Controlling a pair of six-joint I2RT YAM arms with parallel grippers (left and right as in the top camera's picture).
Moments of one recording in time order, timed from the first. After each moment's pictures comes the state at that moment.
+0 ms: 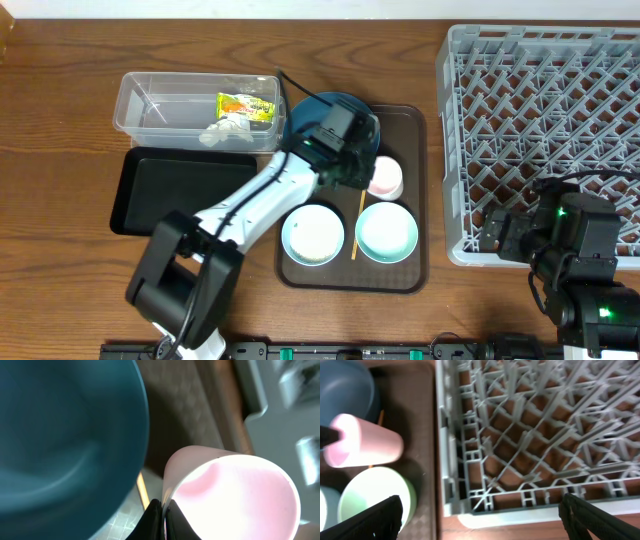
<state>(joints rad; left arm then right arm) -0.58 1.81 1.26 -0.48 0.28 -0.32 -0.03 0.74 0.83 -0.93 -0.01 0.17</state>
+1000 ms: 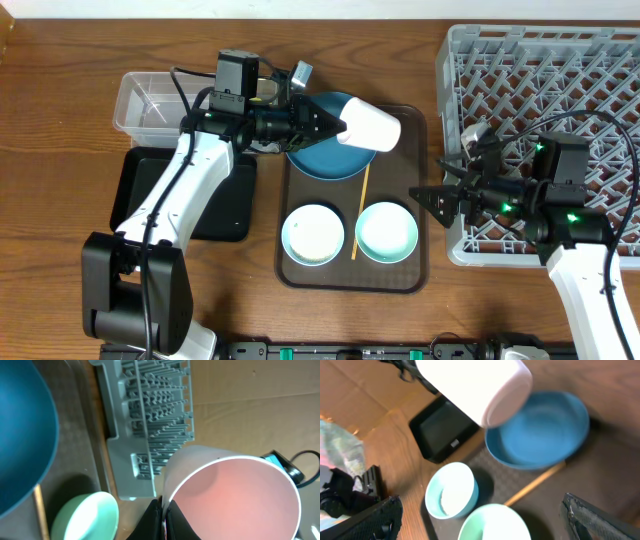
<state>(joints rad) -0.21 1.71 1.26 -0.36 1.13 -0.66 -0.03 1.16 0.83 -0.47 -1.02 -0.22</state>
